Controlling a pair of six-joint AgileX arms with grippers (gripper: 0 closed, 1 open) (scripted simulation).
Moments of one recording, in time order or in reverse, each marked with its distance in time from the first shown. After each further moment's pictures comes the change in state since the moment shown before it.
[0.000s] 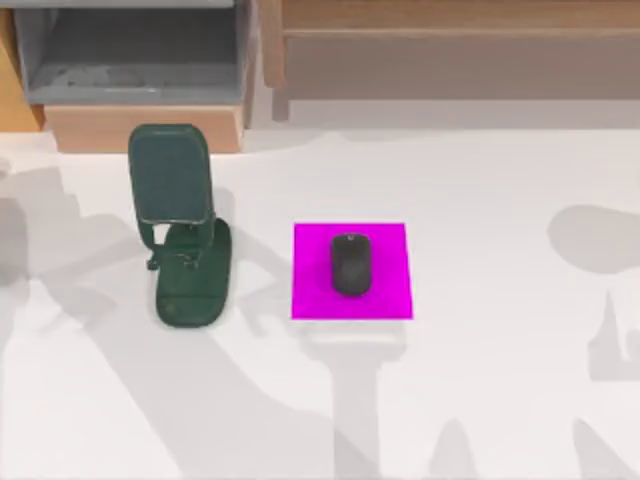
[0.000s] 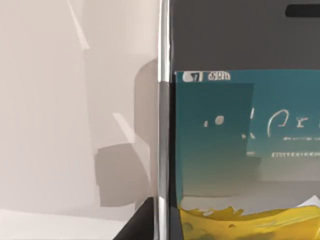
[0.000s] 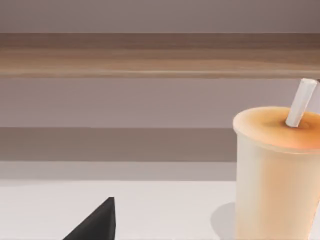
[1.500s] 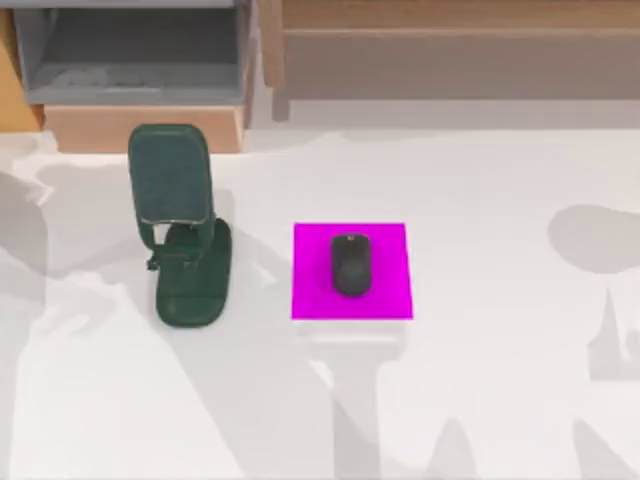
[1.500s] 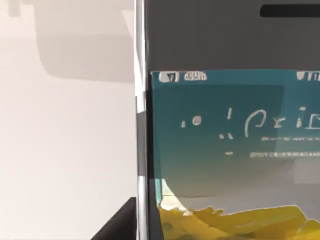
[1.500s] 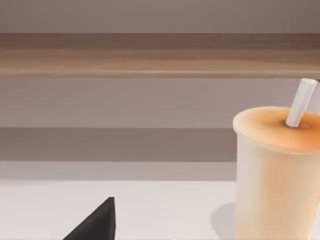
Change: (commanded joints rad) left arm -0.074 -0.159 0.006 -0.046 -0.042 -0.069; right arm 0.000 0.000 0.000 0.000 0.000 0.000
